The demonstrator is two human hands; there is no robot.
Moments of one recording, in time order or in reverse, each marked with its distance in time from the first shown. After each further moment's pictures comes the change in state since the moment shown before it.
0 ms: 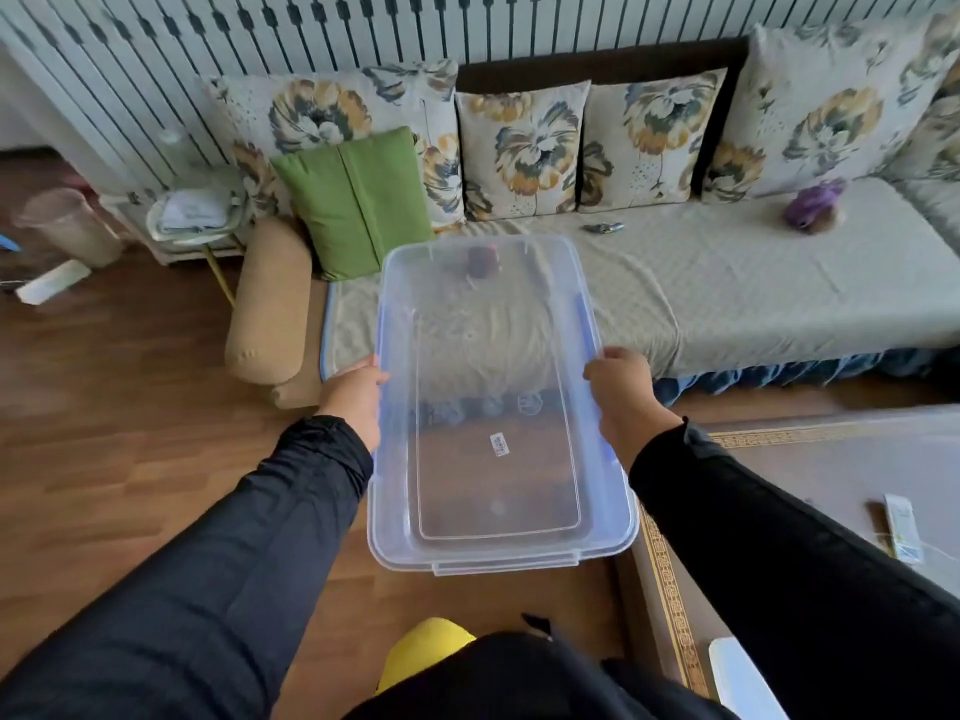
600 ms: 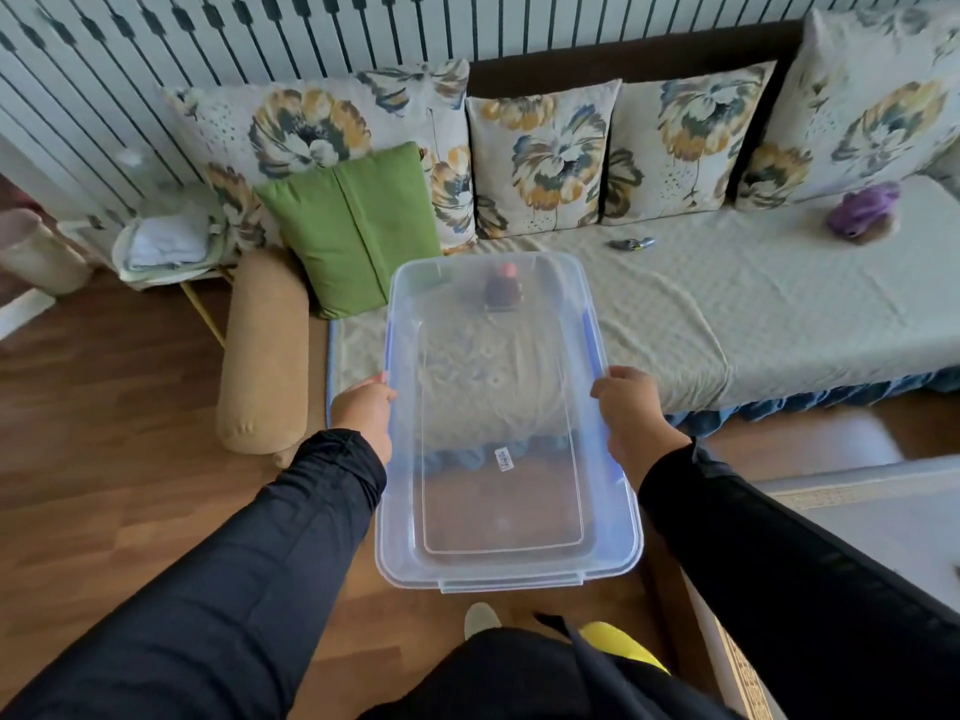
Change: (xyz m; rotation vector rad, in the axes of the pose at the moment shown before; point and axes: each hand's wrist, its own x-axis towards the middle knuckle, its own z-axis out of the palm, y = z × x) left_hand 0.179 0.103 0.015 0.062 0.077 -0.082; right_hand 0.131 -0.061 0.143 0.013 0.038 0.109
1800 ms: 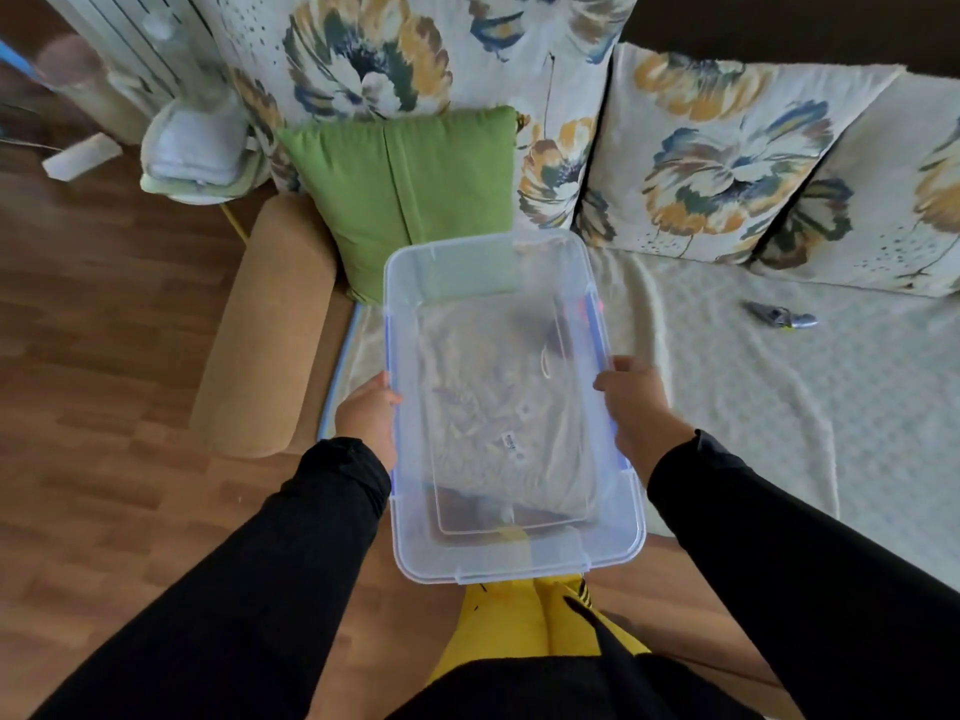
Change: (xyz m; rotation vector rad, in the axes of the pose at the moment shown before) left_hand 0.246 0.105 0.129 -0.188 0.183 -0.269; right_hand 0.312 -0.144 0.186 -0.238 -0.311 0.042
